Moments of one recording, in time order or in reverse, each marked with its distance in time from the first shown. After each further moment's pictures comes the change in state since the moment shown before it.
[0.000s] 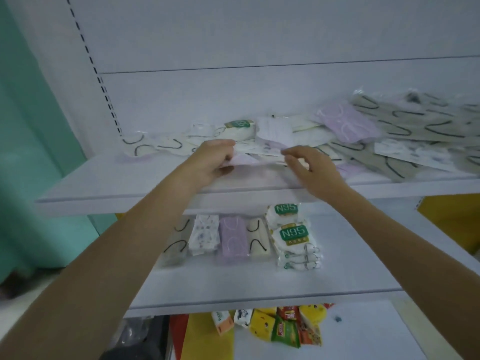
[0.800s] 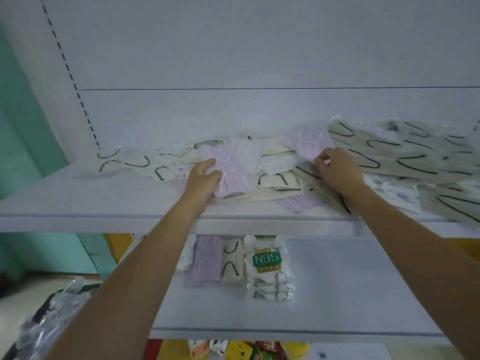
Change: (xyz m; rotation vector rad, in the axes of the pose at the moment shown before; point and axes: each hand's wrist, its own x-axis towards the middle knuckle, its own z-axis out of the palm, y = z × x) left_hand 0.052 -0.031 0.084 0.039 0.291 0.131; right_hand 0.071 0.145 -0.088 -0.305 0.120 0.214
